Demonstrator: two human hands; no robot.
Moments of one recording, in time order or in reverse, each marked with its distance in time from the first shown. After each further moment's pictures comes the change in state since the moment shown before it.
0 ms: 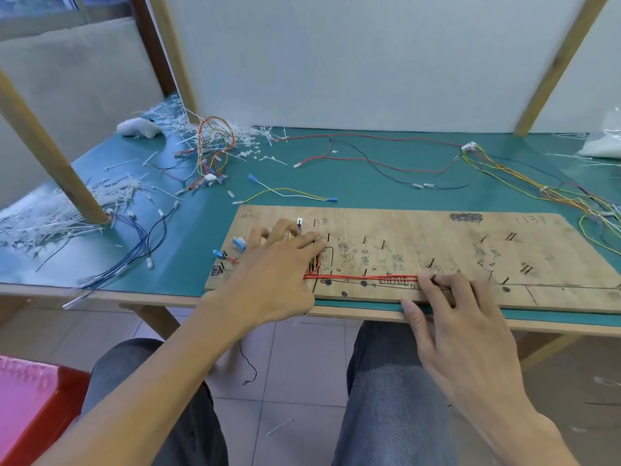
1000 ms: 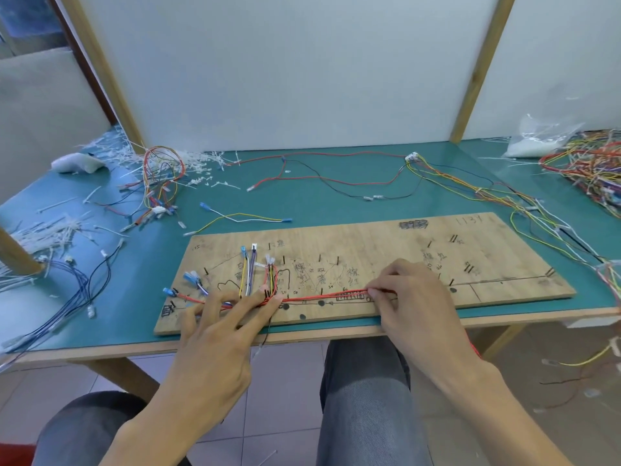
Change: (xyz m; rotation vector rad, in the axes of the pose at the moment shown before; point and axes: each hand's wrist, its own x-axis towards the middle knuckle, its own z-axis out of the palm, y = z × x) left_hand -0.059 0.009 0.042 -0.055 0.275 0.038; right_hand 0.046 0.009 -0.009 0.387 -0.101 0.127
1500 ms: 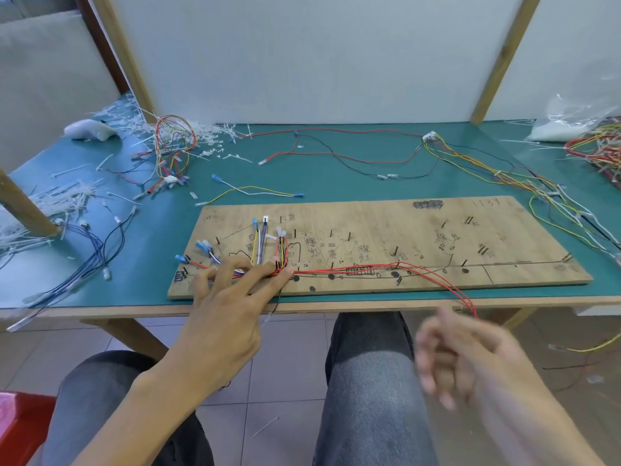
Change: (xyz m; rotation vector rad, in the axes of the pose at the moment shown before) left_hand 0.002 0.000 -0.005 0.030 -0.045 -0.001; right_hand -0.085 -0.007 -0.061 1.253 -0.353 0.641
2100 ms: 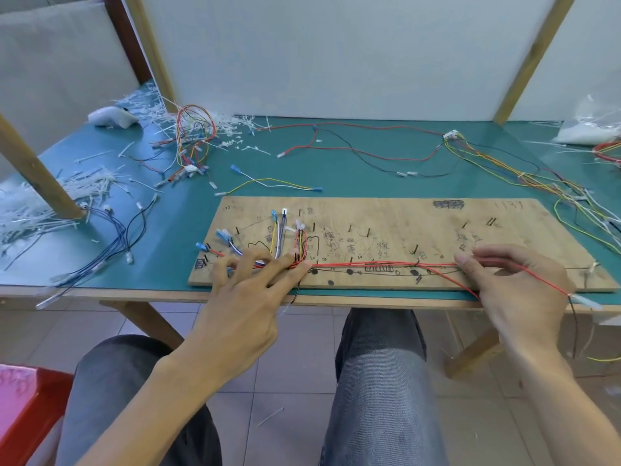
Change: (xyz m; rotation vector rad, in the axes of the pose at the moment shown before) left_hand -0.003 -0.001 -0.006 0.057 -0.086 -0.012; right_hand 0.104 -0.007 -0.041 -0.595 0.707 -0.523
